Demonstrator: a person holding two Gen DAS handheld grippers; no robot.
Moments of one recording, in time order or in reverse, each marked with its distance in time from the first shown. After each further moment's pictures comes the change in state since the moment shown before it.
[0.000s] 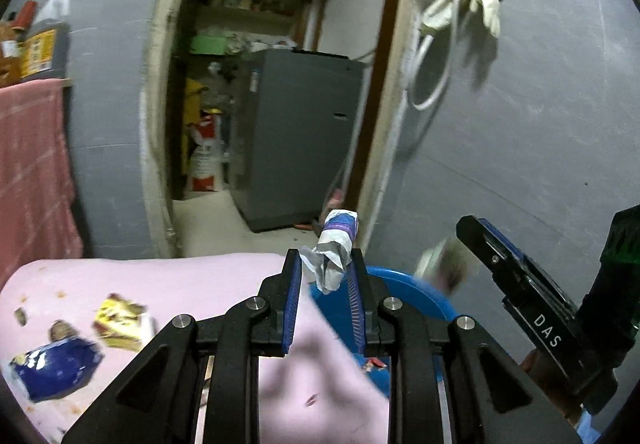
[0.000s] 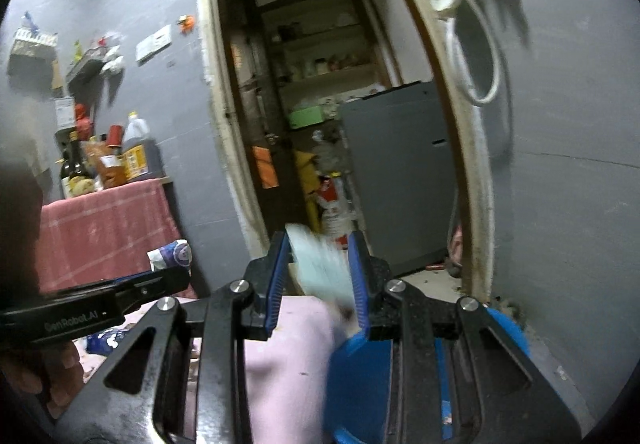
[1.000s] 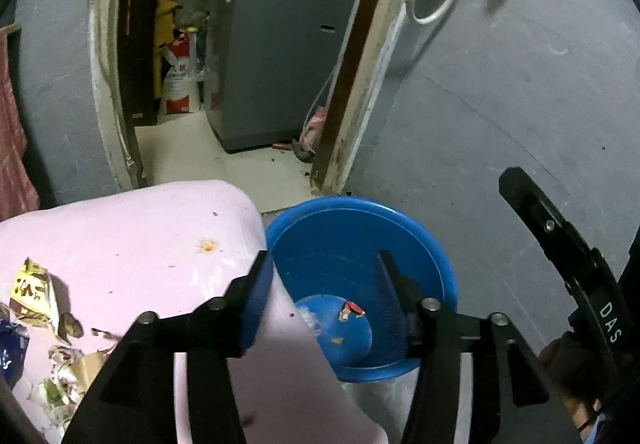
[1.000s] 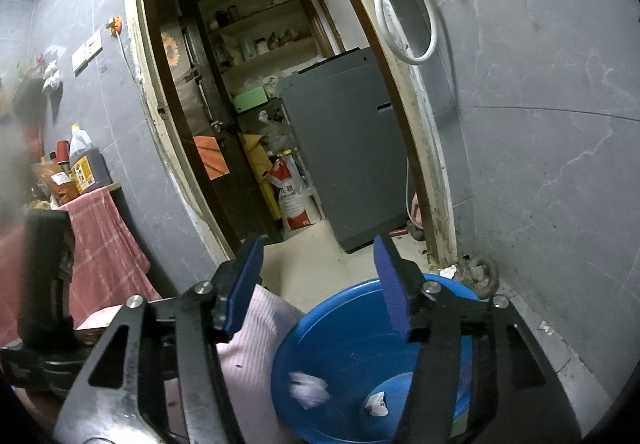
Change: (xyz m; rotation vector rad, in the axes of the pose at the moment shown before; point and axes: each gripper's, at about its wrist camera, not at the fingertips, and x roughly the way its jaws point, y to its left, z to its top) left arm 0.096 -0.009 -0.022 -0.050 0.300 -0.047; right arm 0.014 -0.050 -0.003 0.126 0.082 -0.125
